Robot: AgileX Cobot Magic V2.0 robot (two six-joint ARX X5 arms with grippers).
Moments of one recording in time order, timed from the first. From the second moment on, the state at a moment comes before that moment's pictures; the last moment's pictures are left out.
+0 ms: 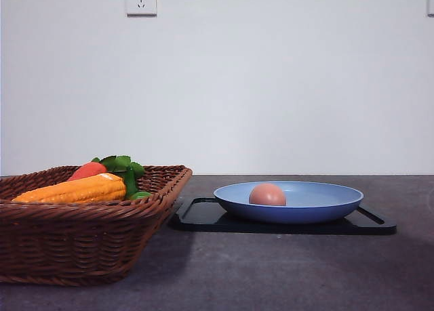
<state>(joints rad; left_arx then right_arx) -0.08 0.00 0.03 -0.17 -0.14 -0.10 0.02 0.03 0.02 -0.16 -0.08 0.05</state>
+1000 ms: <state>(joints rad) -0.08 0.00 0.03 -0.17 -0.14 -0.10 0.02 0.03 0.02 -0.16 -0.08 0.05</state>
